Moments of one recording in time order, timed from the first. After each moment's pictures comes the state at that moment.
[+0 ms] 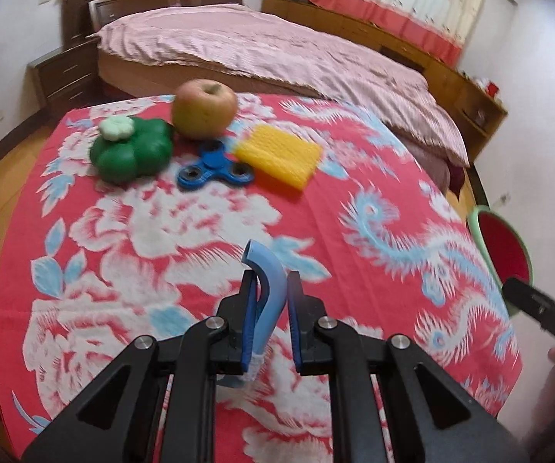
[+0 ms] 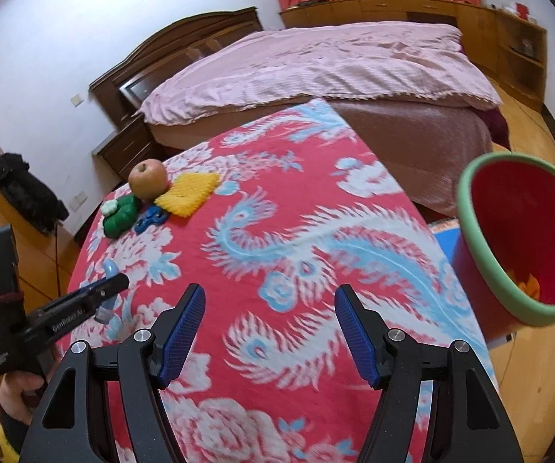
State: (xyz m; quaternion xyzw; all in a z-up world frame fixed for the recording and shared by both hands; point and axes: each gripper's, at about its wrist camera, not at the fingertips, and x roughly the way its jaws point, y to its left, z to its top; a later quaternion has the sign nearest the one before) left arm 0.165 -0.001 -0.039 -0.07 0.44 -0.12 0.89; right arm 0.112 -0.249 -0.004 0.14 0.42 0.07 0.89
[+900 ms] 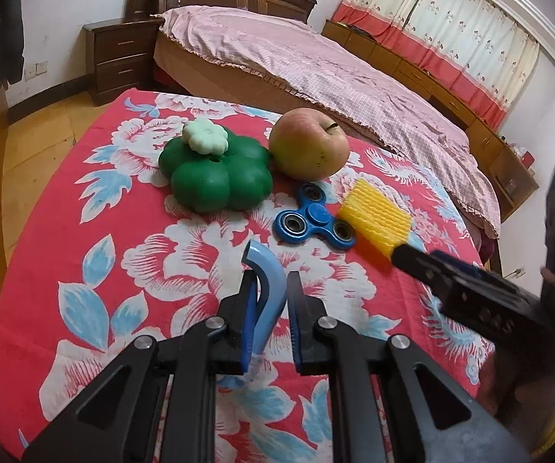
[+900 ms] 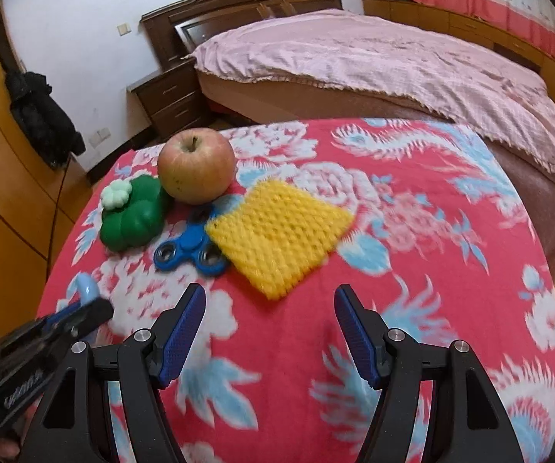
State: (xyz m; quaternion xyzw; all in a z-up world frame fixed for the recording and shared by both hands) left arm 0.209 0.066 -0.060 -0.16 0.42 -0.05 0.89; right arm 0.269 -0.116 -0.046 0.02 0.44 0.16 0.88
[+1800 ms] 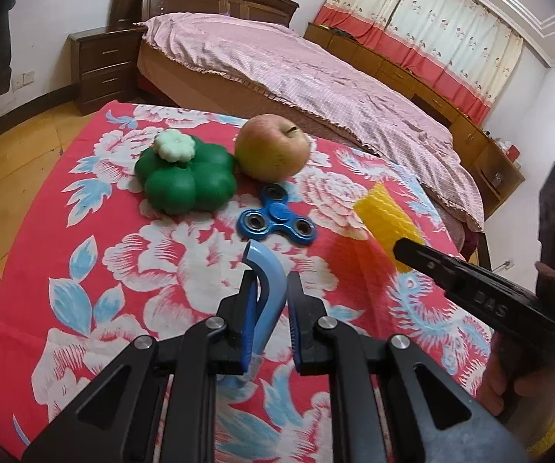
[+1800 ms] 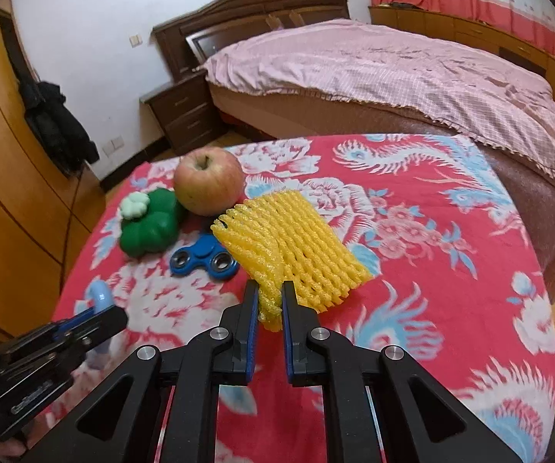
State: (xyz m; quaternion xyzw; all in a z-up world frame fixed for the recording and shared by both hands) left arm 0.193 0.044 -0.041 -0.15 0.41 -0.08 0.90; right arm 0.241 -0.143 -0.022 0.05 0.42 0.18 0.89
